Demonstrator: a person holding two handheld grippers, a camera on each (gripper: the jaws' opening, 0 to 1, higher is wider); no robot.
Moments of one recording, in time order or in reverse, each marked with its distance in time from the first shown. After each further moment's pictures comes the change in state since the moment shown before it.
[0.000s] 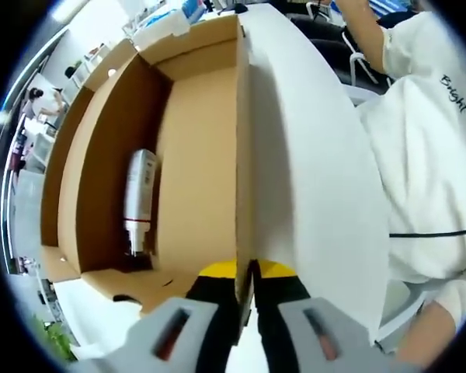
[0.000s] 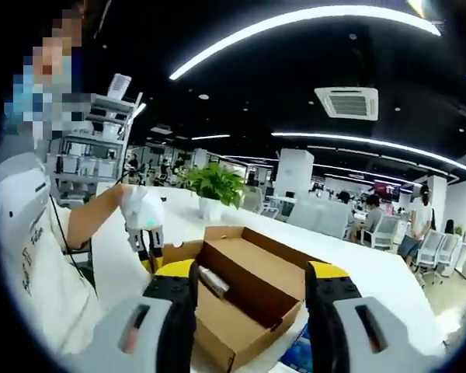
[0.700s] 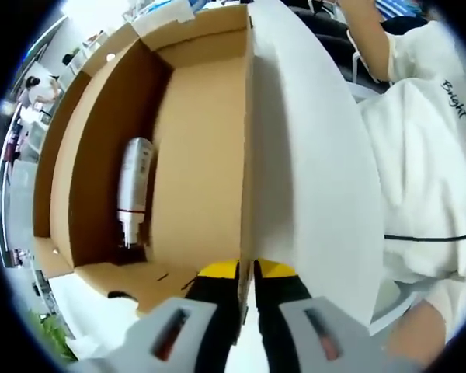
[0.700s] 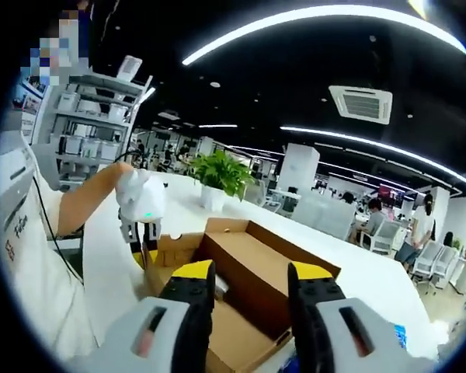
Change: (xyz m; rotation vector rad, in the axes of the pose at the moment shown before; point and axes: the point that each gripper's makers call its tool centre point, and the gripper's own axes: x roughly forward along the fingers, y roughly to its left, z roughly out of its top) left arm 0.001 -0.003 -0.004 -0.040 0.074 -0.042; right arm 0.018 -0.008 -0.006 -0.005 0.006 -0.182
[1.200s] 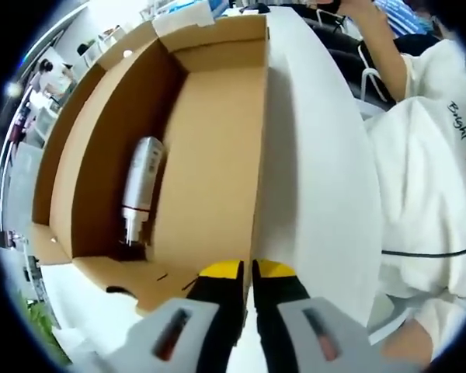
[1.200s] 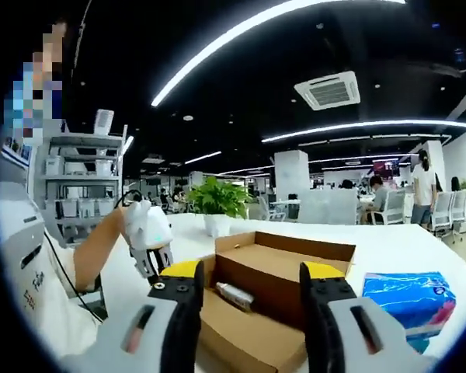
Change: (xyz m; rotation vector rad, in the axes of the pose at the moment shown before) left arm -0.003 0.003 0.004 -0.068 -0.080 -0.004; right arm -0.006 0.009 -0.002 0.301 -0.114 0.068
